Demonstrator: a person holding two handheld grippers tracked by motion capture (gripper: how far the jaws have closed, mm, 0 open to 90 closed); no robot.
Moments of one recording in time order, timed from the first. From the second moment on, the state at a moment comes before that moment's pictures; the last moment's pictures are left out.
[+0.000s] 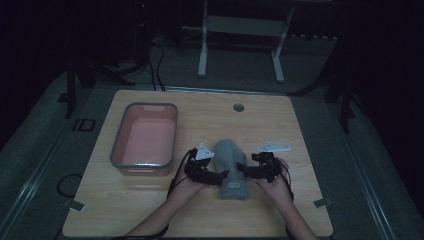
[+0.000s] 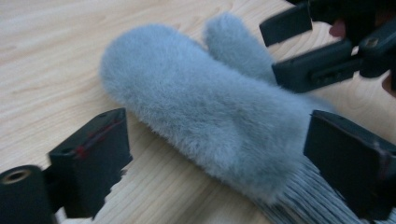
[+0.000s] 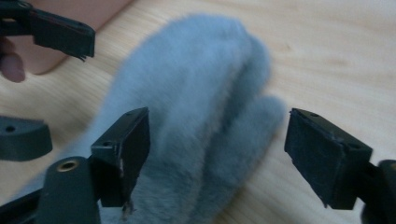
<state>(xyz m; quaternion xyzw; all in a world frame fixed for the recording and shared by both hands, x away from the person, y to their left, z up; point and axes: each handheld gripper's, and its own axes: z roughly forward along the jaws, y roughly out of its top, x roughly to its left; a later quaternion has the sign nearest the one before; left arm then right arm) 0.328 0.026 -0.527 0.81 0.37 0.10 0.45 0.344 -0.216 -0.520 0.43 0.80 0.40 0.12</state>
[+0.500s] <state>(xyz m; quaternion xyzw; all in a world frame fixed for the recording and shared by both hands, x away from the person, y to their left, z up) 0.349 0.020 -0.545 0.82 0.39 0.08 0.40 0.355 -0.221 -0.549 0.46 0.80 0.38 0.04</state>
